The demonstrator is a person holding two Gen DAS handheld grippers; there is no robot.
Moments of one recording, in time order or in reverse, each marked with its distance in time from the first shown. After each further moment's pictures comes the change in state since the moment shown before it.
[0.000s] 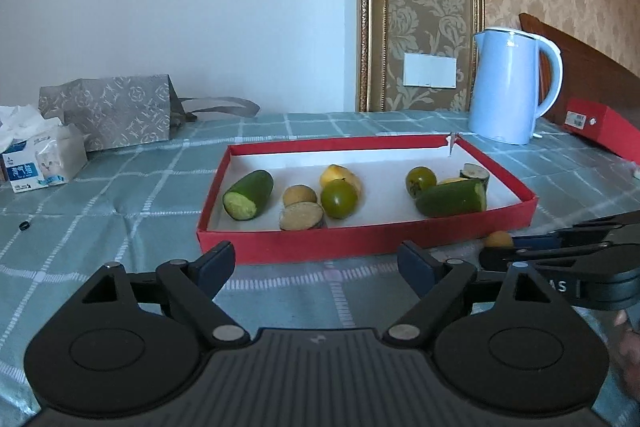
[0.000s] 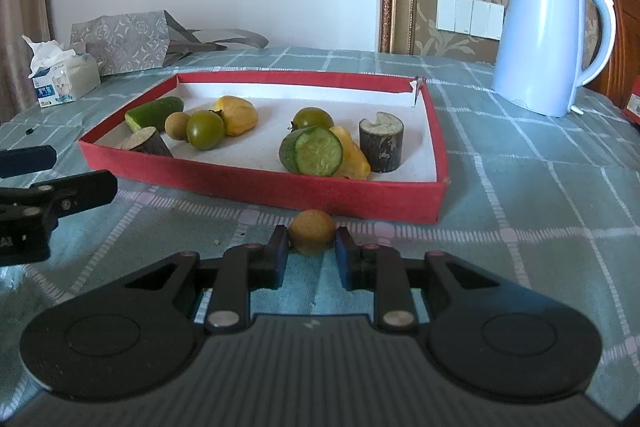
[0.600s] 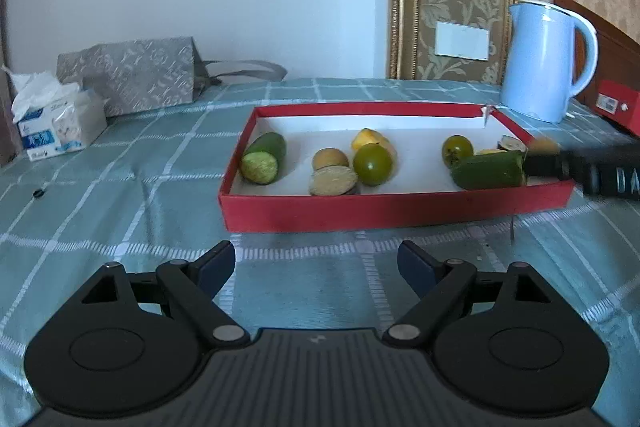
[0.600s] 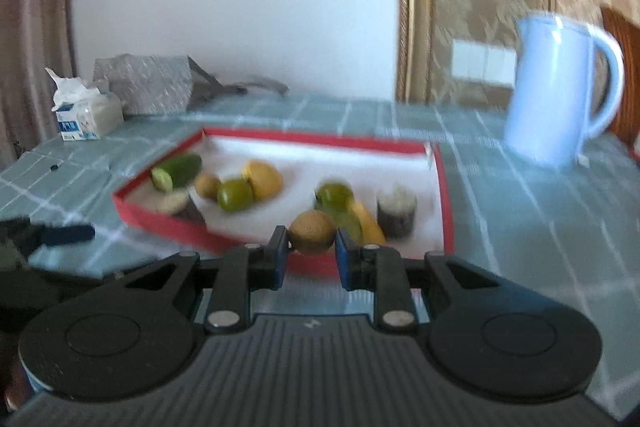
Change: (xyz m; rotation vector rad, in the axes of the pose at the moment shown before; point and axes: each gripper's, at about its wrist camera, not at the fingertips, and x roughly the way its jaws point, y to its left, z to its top) left arm 0.016 0.009 -0.007 -0.040 0.106 0.080; right arm -0.024 0.011 0.043 -0.044 -0.108 0.041
